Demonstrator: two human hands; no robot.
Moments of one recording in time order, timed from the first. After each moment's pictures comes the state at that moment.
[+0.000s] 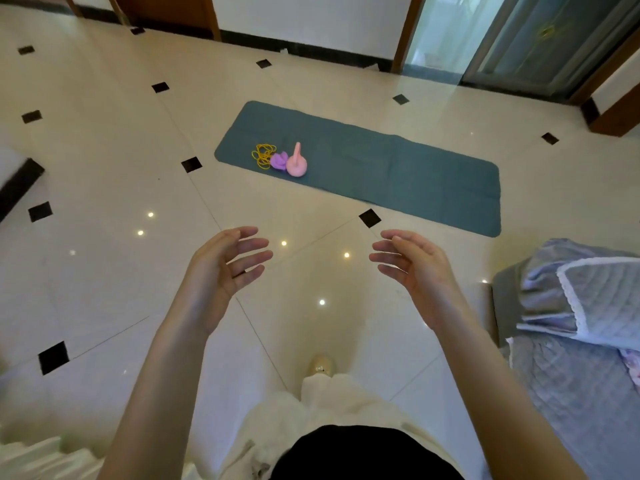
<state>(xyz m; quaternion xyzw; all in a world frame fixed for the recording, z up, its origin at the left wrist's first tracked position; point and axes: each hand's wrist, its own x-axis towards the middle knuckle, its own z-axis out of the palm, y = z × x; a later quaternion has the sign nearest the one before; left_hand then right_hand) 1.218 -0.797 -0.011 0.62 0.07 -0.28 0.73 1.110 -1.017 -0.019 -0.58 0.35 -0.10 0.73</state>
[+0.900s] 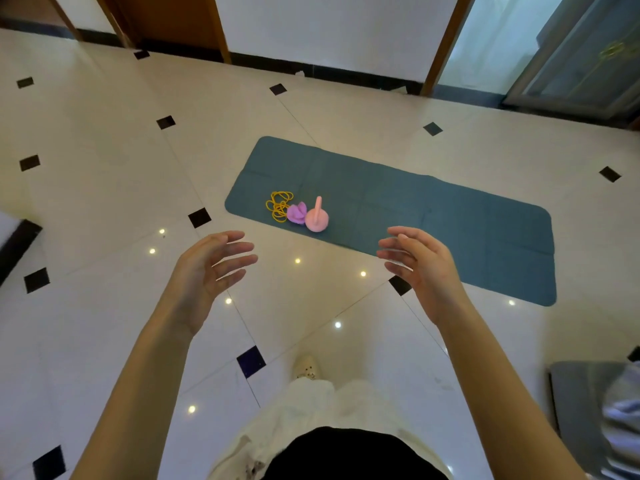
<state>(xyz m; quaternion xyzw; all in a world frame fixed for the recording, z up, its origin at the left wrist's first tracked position) 1.632 -0.919 -0.017 0.68 0.08 -0.26 0.68 1.522 -1.163 -0.032 -0.60 0.35 -0.08 0.72</state>
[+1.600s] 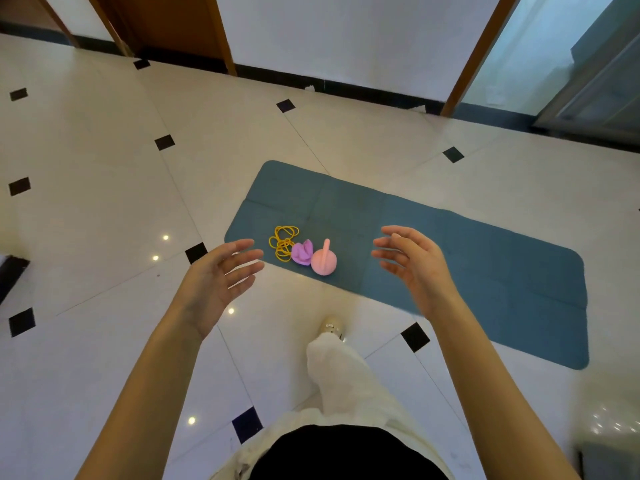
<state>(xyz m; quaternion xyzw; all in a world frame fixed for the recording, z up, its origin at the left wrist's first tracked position) 1.871 -1.031 -0.041 0.63 0.15 -0.30 0.70 1.778 -1.276 -0.059 -0.58 0.33 -0.06 0.75</state>
